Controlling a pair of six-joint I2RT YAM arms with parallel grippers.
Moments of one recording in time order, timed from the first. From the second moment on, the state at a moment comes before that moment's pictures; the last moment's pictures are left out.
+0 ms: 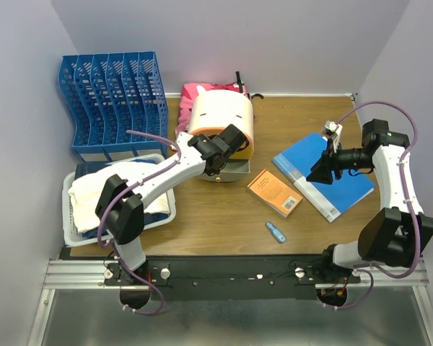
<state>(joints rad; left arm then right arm) -0.81 1.74 1.53 -0.92 -0.61 -1.94 -0.26 1.42 1.29 -1.33 -1.00 -1.07</state>
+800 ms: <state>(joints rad) -1.02 0.97 0.95 -0.60 -0.62 -1.33 0.42 1.29 0.89 -1.17 -0.65 -0.94</state>
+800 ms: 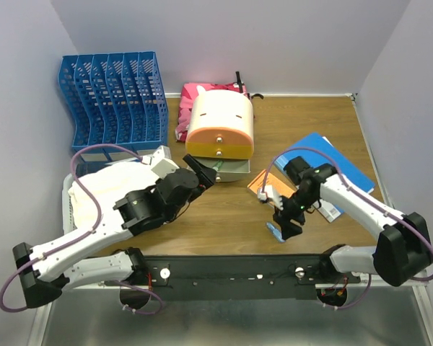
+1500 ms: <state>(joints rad) -1.04 0.73 0.93 -0.69 -0.69 -1.16 0.77 1.38 0.72 -0.58 -0.21 -0.45</state>
